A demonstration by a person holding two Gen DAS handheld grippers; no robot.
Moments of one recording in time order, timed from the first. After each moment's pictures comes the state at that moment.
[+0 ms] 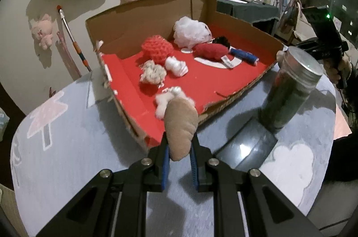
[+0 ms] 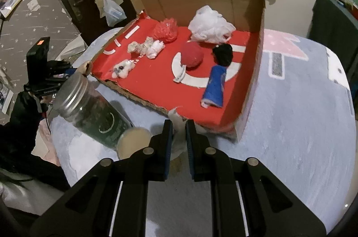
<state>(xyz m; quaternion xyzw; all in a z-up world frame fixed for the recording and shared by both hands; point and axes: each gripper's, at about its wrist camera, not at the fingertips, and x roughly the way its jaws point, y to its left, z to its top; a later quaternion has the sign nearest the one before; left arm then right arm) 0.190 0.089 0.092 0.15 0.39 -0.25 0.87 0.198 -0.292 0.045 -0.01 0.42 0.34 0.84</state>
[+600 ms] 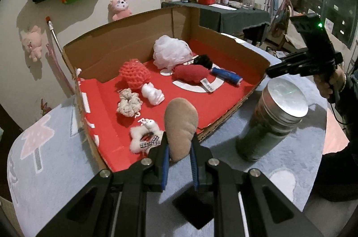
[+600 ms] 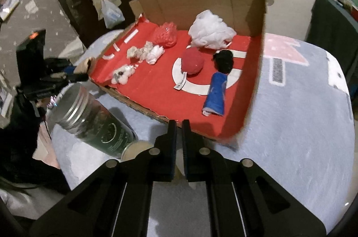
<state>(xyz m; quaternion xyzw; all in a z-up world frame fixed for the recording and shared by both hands) 0.196 0.047 0.117 0.14 0.38 -0.28 0.87 0.199 -0.292 0.052 0.00 0.42 0.33 0.85</state>
